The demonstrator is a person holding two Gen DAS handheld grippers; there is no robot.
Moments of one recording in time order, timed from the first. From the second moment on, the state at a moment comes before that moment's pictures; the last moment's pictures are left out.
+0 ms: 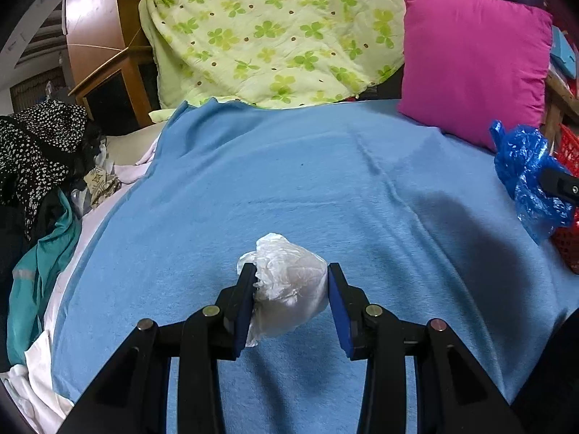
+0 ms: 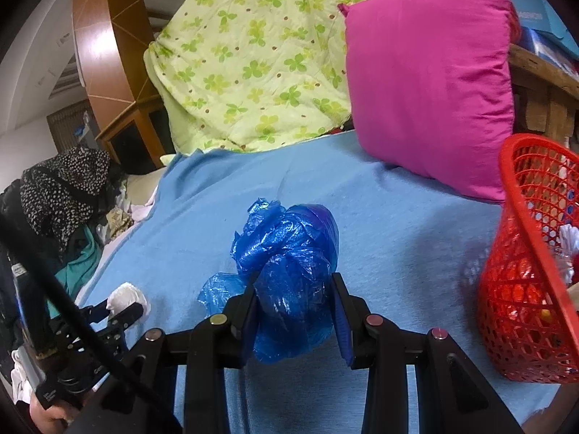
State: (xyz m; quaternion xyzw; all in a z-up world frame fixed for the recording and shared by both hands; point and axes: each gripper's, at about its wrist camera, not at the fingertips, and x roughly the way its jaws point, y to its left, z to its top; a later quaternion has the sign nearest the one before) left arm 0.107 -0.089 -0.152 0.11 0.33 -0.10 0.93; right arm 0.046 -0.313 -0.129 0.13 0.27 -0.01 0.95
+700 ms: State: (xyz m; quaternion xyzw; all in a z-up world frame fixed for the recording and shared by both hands) left arm 0.025 -0.180 -0.015 0.09 0.23 -0.25 0.94; right arm -0.085 -0.372 -0.059 0.18 0.15 -0.02 0.97
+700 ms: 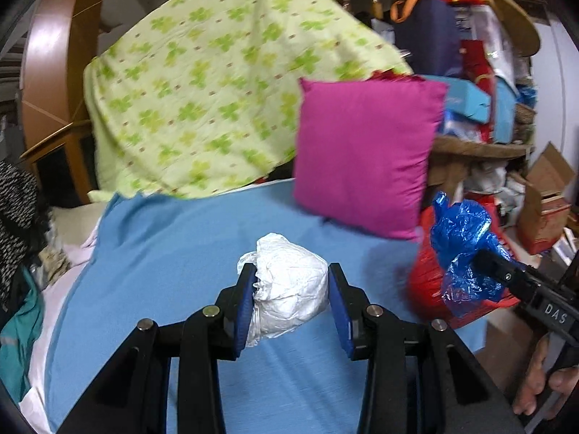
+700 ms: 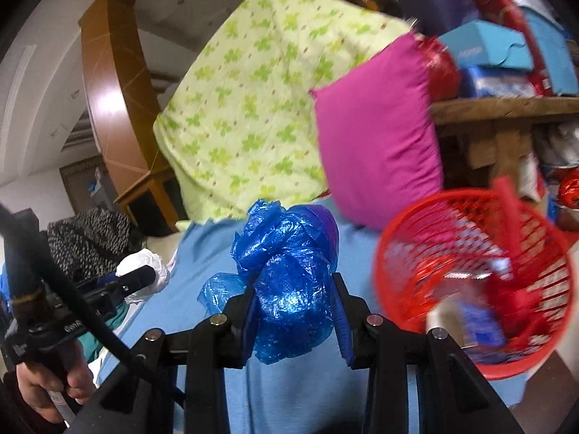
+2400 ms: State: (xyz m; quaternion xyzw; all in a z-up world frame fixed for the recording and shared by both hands) left arm -0.017 -0.305 0.004 0.17 0.22 -0.29 0.92; right arm -0.150 -0.531 -0.032 0.24 0.12 -0.11 0.96
